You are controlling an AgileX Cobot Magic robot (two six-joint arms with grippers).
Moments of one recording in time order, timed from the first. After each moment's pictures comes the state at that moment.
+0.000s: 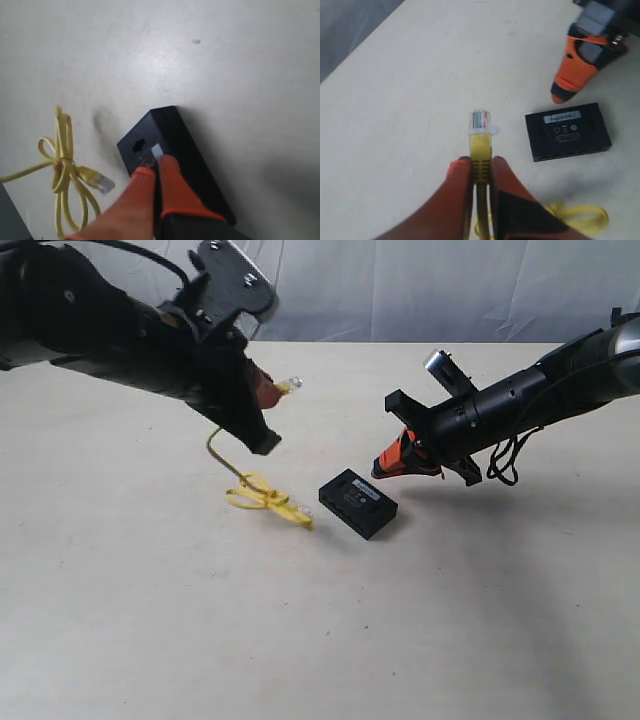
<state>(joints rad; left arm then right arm) -0.54 1.61 -1.07 -0.46 0.33 0.86 0.13 2.16 -1.24 1.20 0.93 -0.72</state>
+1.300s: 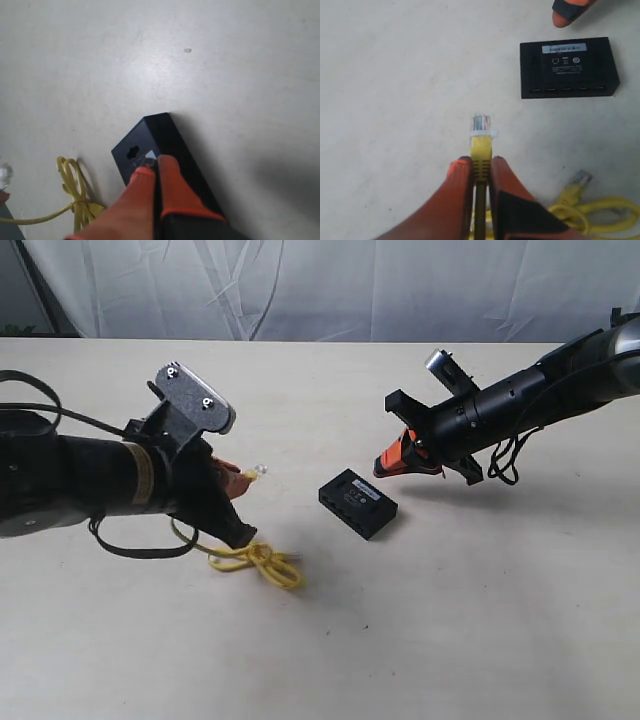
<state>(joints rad) -0.54 1.63 -0.67 0.69 -0.16 -0.47 0.13 2.16 -1.24 1.20 0.91 -0.72</state>
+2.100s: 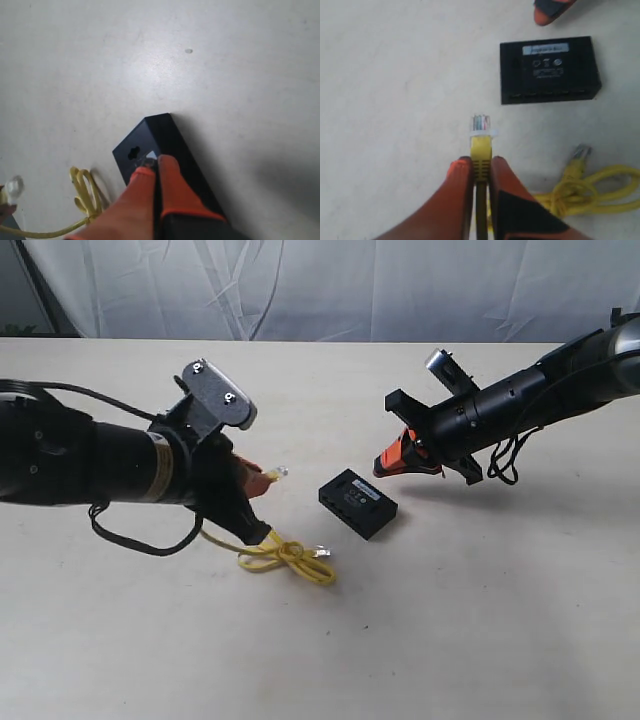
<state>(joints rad) -0.54 1.67 -0.75 1.25 -0.21 -0.97 0.13 2.16 -1.24 1.20 0.91 -0.72</state>
